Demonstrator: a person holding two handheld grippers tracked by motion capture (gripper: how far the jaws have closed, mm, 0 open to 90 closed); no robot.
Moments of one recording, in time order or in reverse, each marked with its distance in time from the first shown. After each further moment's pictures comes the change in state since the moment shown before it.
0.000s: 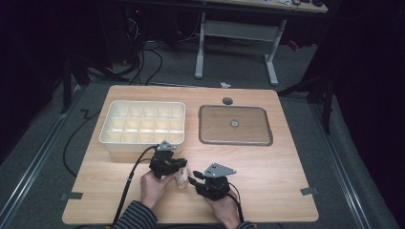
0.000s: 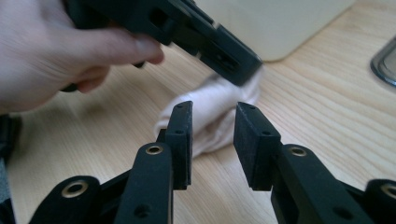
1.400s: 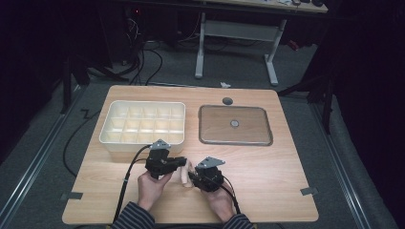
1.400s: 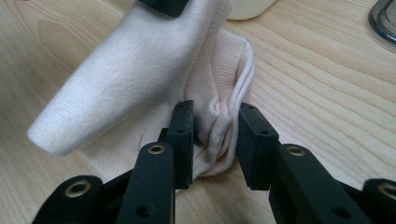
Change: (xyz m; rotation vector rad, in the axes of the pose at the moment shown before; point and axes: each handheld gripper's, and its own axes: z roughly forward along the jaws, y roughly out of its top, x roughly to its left) left arm -0.003 0.005 -0.021 -0.073 -0.070 -0.049; right arm -0.017 0.000 0.039 0.150 -0.096 0.043
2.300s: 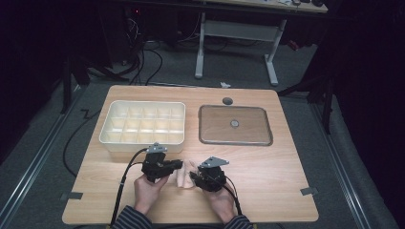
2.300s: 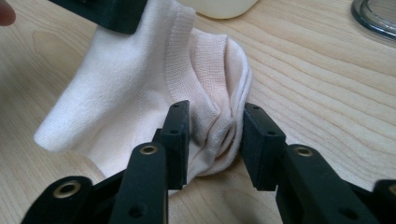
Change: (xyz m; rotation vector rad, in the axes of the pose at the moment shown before) left arm 0.004 -0.012 -0.007 0.008 0.025 0.001; right arm -0.005 -0.004 -0.003 -0.014 -0.008 0.059
